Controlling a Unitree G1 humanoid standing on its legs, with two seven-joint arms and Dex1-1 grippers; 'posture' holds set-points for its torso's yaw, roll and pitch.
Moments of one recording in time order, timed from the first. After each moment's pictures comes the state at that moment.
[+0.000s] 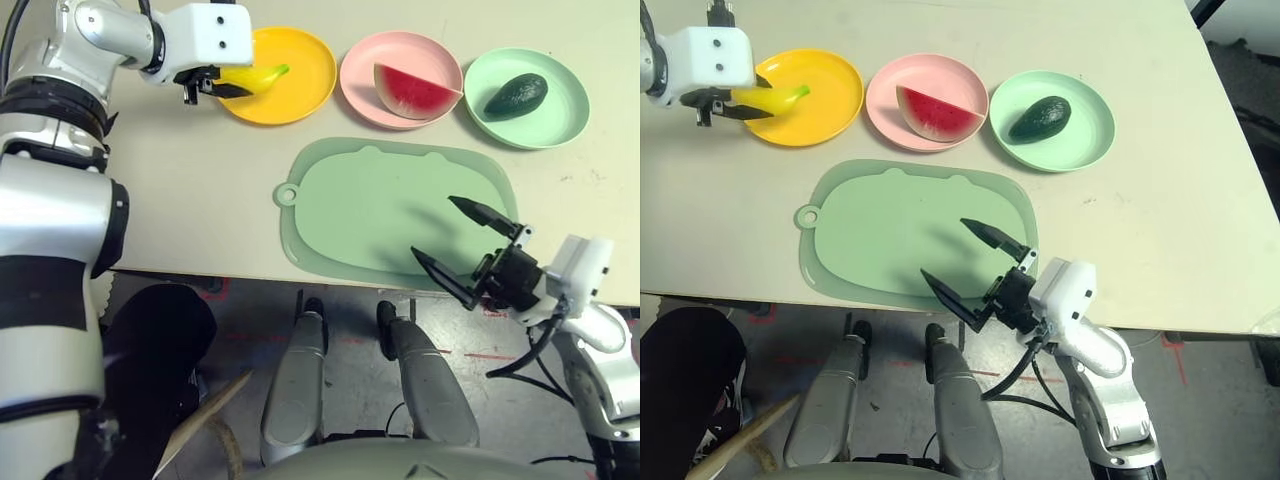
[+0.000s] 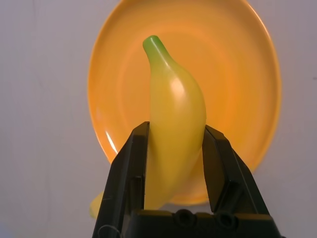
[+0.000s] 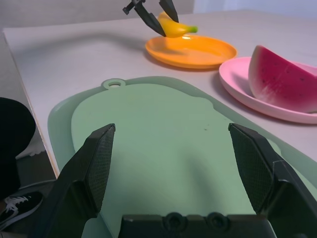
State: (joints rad) left arm -1.57 0.75 -0.52 1.32 0.37 -0.63 -0.95; right arm 0.10 -0.46 -0.06 -0.50 0.41 -0.07 0.74
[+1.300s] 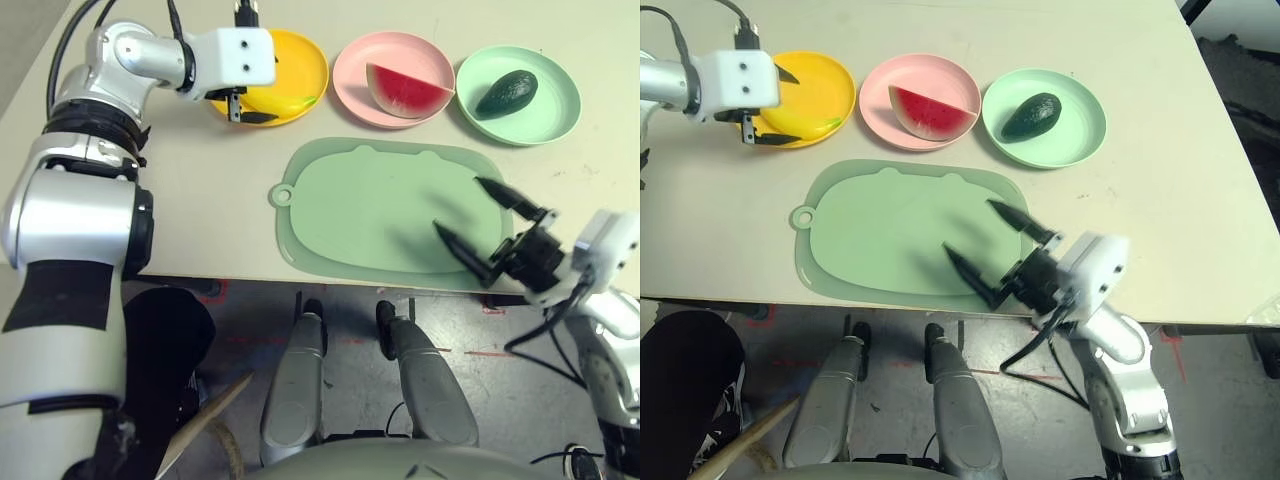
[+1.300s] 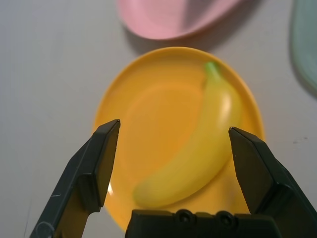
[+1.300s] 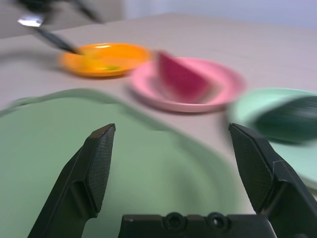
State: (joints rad) left arm -1.51 0.75 -0.19 1.33 0.29 -0.65 -1.09; right arm -0.07 -0.51 -0.31 -0.33 0.55 0.03 0.62
